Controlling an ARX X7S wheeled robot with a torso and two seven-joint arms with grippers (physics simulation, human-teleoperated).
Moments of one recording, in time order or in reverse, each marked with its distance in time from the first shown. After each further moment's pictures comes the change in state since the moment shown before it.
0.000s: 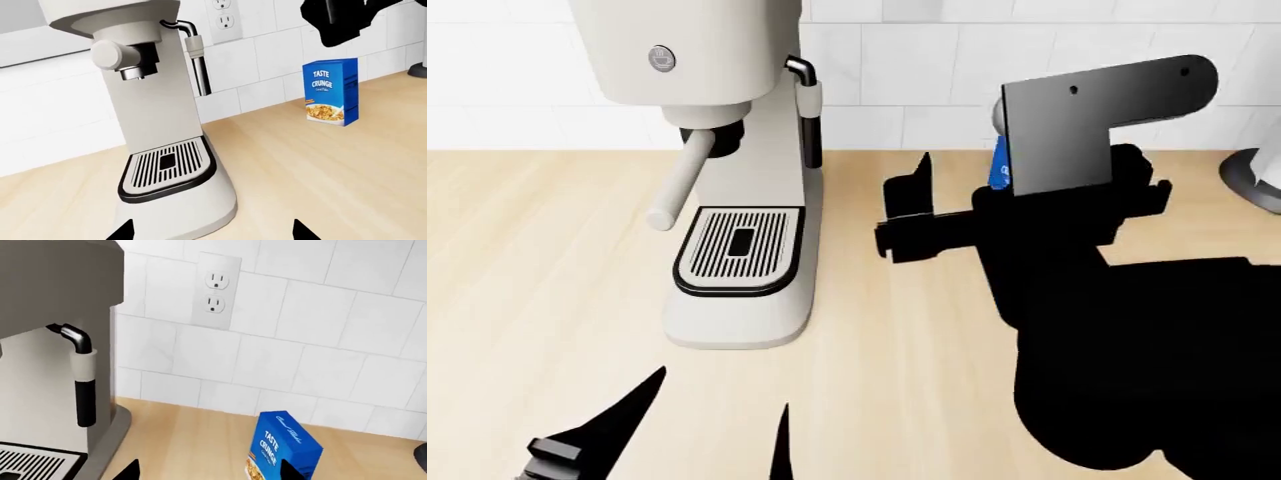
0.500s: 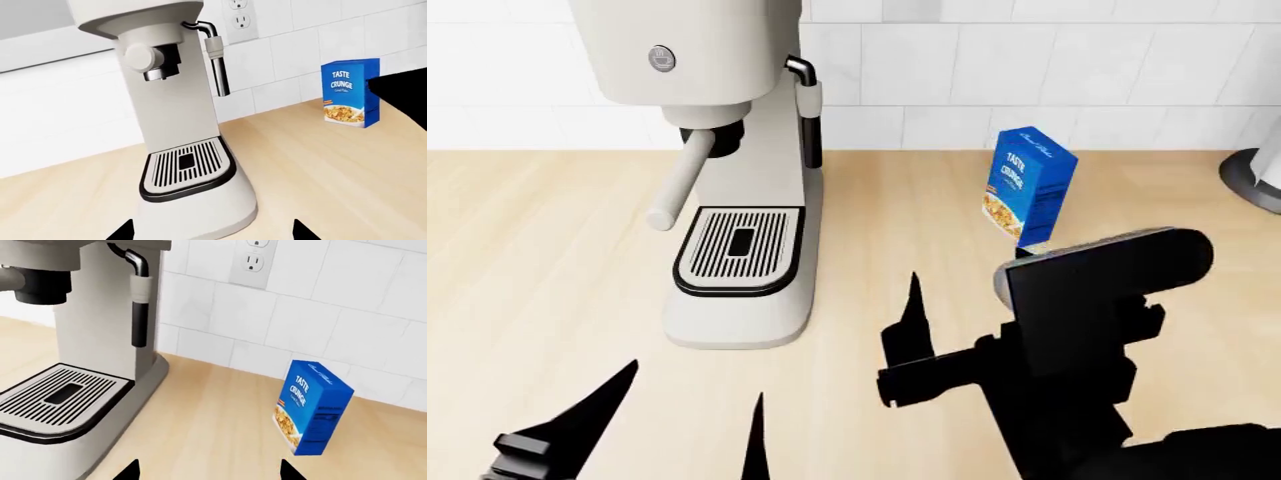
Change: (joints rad) left arm -0.069 -0.071 0.066 0.000 0.004 0.065 0.000; right arm -0.234 0.120 -0.068 -0.299 -0.157 -0.062 0.029
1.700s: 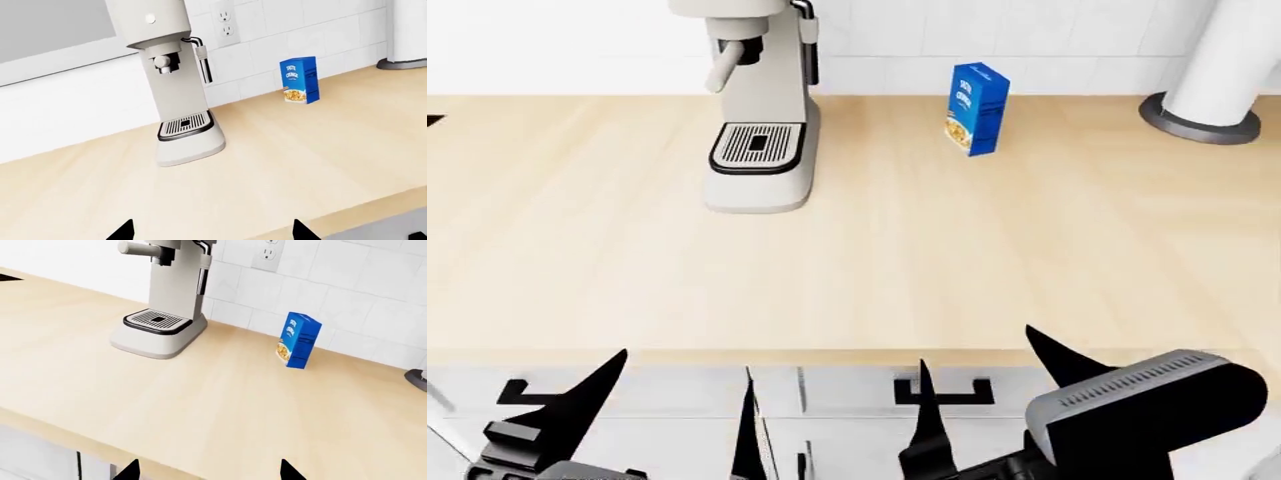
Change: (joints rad) left arm -0.037 -0.019 -0.018 0.000 -0.055 -0.018 0.000; right arm 0.267 0.043 -0.860 -0.164 -0.444 -0.445 0.122
